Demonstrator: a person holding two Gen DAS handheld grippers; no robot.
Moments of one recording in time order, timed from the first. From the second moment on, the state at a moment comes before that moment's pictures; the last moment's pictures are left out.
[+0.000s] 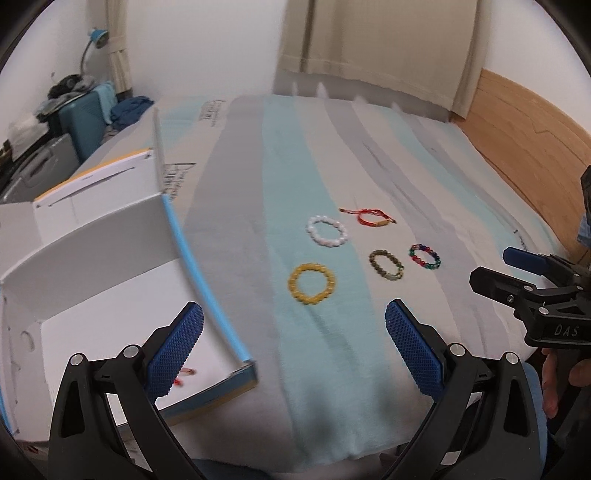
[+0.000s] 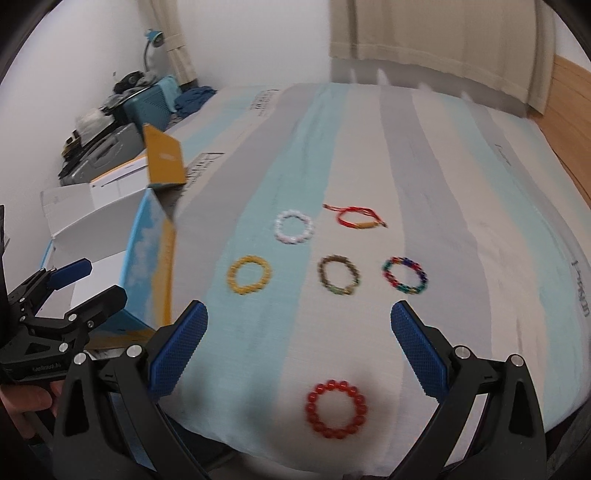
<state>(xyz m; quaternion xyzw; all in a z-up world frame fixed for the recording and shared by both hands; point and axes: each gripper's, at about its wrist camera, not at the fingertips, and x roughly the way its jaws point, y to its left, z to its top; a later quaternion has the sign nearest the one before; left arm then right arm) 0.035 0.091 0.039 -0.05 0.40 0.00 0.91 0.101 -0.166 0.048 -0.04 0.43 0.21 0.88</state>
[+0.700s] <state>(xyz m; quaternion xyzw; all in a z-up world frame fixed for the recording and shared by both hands) 0.105 0.043 -0.023 -0.03 0.44 -0.03 0.90 0.113 -0.223 -0.017 -0.04 0.47 0.16 0.87</state>
